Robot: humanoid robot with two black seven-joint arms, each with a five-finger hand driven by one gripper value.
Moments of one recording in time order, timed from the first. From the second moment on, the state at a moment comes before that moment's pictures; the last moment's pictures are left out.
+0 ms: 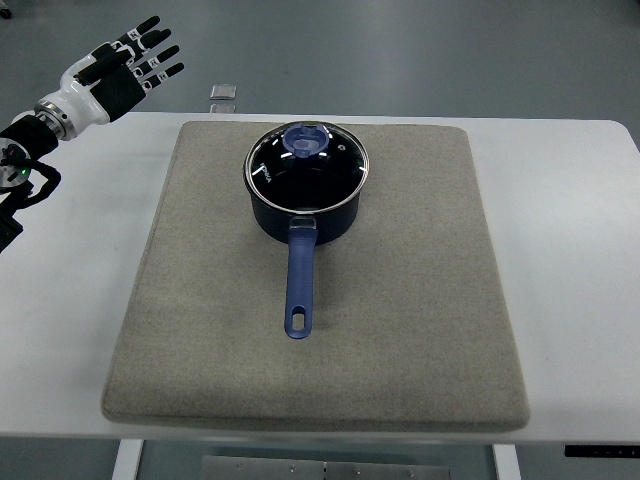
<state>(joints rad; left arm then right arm) -1.00 0.40 -0.60 -0.37 -0.25 -0.61 0.04 0.00 0.00 -0.07 0.19 -0.02 0.02 0.06</state>
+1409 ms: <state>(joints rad) -1.11 0.53 -0.58 -0.64 0.53 -0.61 -0.18 0.00 0.00 -0.07 0.19 -0.02 0.02 0.06</state>
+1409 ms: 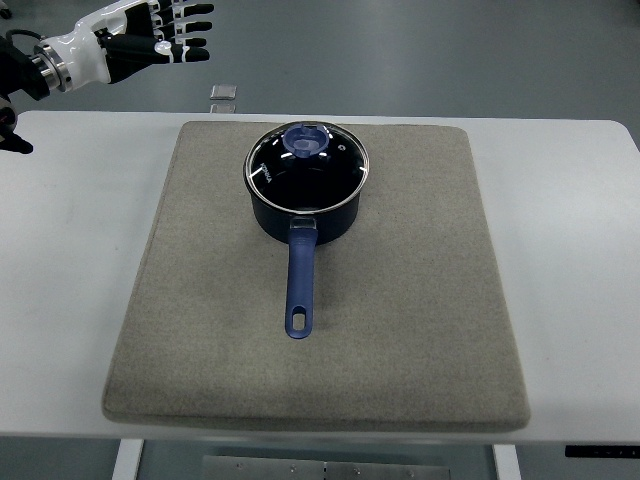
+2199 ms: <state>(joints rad) -1.30 0.54 -0.47 -0.83 1.10 -0.61 -0.19 0.00 0.00 -0.07 0.19 -0.02 0.02 0.06</state>
